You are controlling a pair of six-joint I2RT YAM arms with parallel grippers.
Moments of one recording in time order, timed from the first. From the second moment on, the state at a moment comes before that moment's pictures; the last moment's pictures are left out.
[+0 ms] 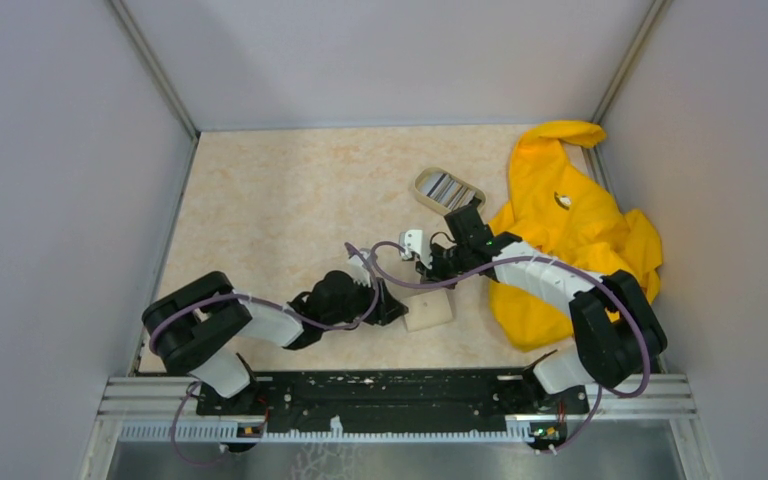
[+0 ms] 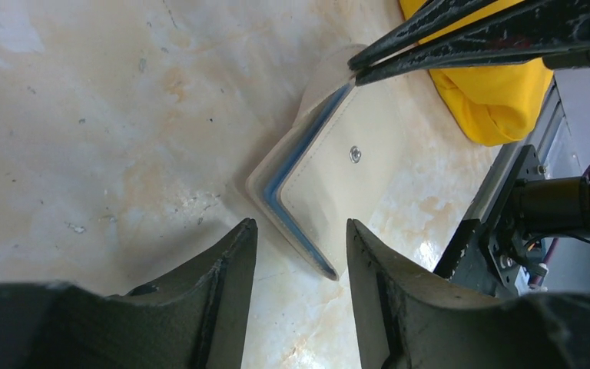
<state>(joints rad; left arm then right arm) -0.94 1.58 0.36 0.82 0.09 -0.70 0.55 1.43 0.81 -0.36 -0.59 -0.76</state>
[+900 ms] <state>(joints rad) -0.94 1.61 0.46 0.80 0.21 -0.41 0.42 1.35 0.81 -0.33 -0.61 -0.61</state>
